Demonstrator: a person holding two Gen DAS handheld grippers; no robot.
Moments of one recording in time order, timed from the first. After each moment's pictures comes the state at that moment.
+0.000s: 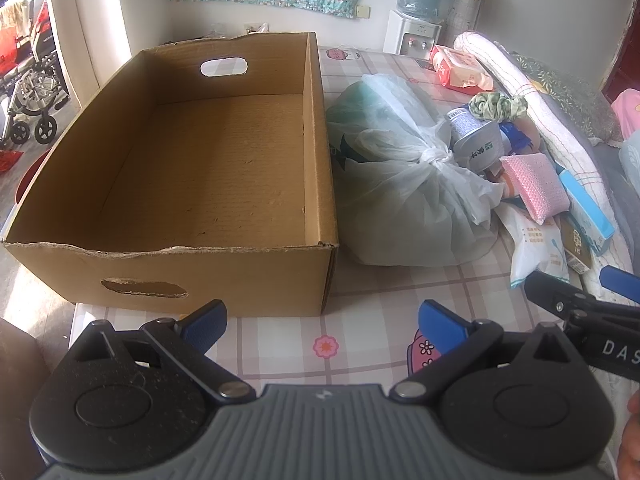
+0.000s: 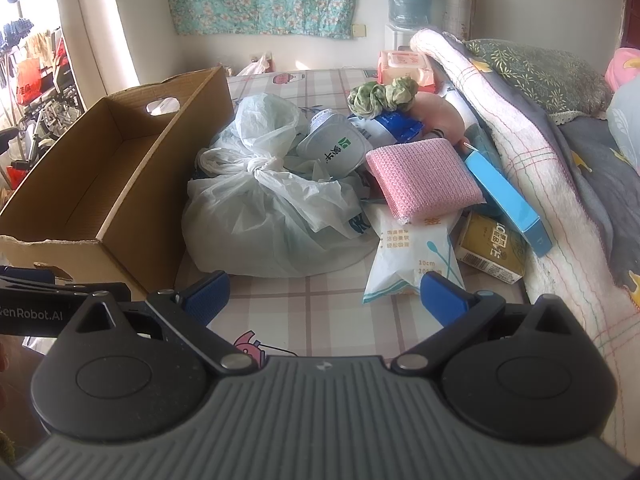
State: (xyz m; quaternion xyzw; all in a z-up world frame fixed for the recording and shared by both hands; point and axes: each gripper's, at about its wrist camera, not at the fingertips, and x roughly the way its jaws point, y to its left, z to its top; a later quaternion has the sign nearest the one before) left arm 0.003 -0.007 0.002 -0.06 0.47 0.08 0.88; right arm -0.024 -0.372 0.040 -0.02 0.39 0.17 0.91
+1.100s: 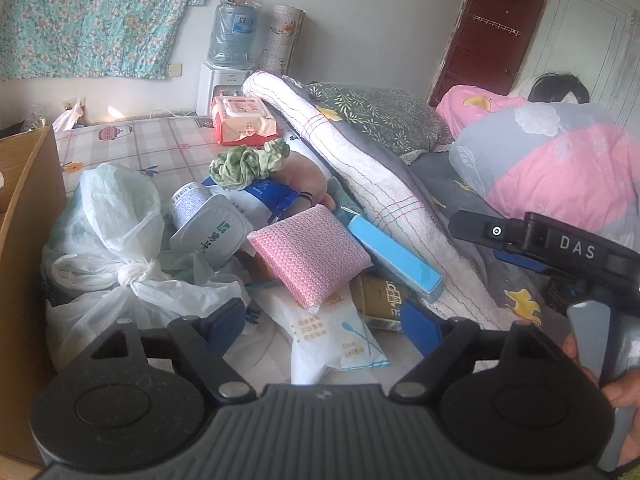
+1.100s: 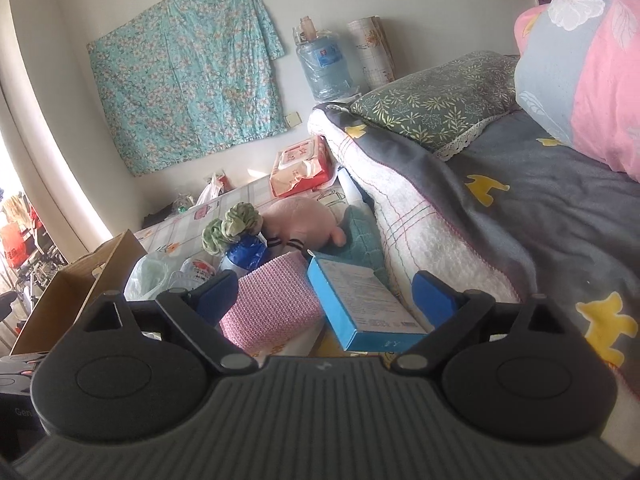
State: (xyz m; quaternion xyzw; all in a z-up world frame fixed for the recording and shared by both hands) left arm 0.090 -0.137 -0.002 -0.06 0.37 -0.19 0.91; right arm 0.058 -0.554 0.038 0.16 0.29 0.10 0.94
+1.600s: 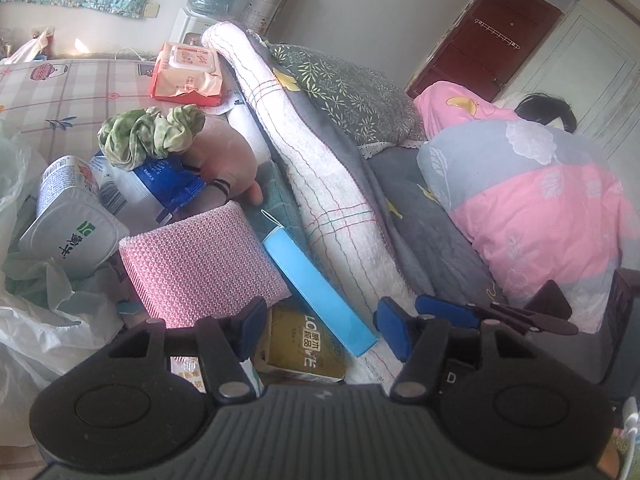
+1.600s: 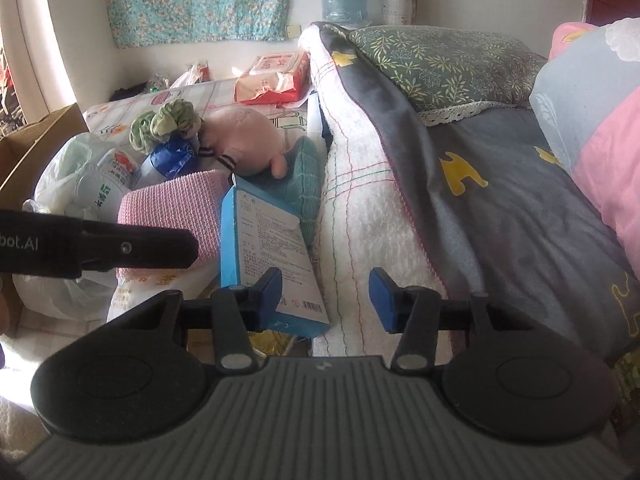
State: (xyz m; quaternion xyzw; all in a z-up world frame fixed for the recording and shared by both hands) left arm 0.167 -0.195 -0.026 -0.15 0.43 -0.23 0.86; right arm 0.114 -0.556 0.007 -0.02 0.40 0.11 0.91
